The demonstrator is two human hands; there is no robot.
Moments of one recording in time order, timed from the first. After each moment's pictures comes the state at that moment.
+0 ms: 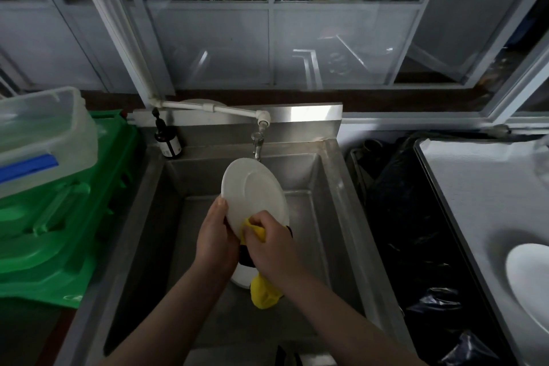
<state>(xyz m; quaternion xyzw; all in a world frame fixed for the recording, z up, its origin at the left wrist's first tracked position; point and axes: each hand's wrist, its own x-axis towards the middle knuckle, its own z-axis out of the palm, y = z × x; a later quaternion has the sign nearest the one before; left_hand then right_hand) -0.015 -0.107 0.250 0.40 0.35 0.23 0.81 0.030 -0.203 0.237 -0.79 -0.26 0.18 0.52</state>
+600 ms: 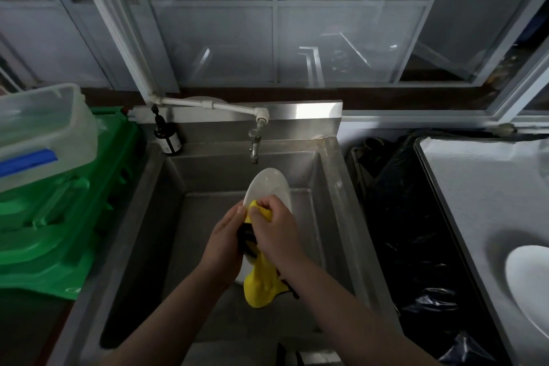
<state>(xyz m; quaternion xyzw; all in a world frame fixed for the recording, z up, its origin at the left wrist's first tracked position) -0.018 -0.128 0.241 0.54 0.27 0.15 0.78 0.051 -0.210 0.251 -0.77 -0.21 0.19 0.58</state>
